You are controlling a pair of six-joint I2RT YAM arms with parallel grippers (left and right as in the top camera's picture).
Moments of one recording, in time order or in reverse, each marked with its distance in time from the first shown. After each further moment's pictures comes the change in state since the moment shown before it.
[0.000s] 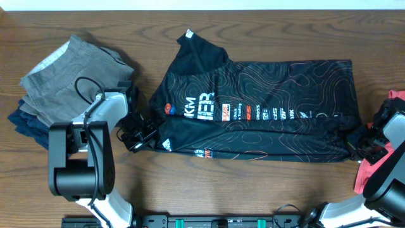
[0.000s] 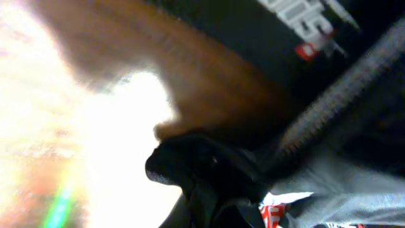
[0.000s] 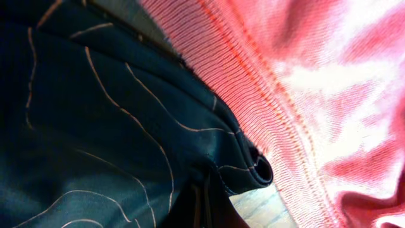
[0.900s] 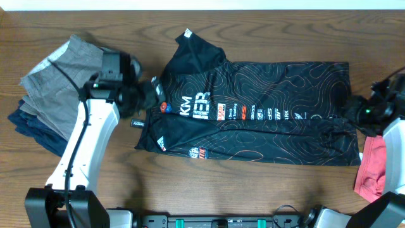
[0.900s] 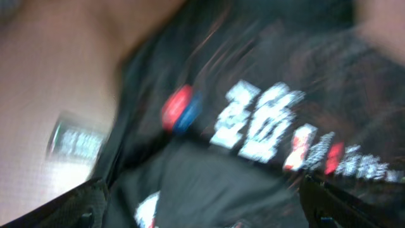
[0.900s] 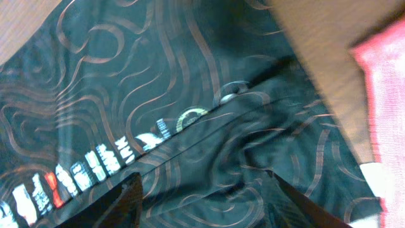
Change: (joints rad) left arm -0.084 -0.315 0.200 0.230 -0.041 0.129; right arm 0.167 -0.319 0.108 -0.027 -0.332 -0.192
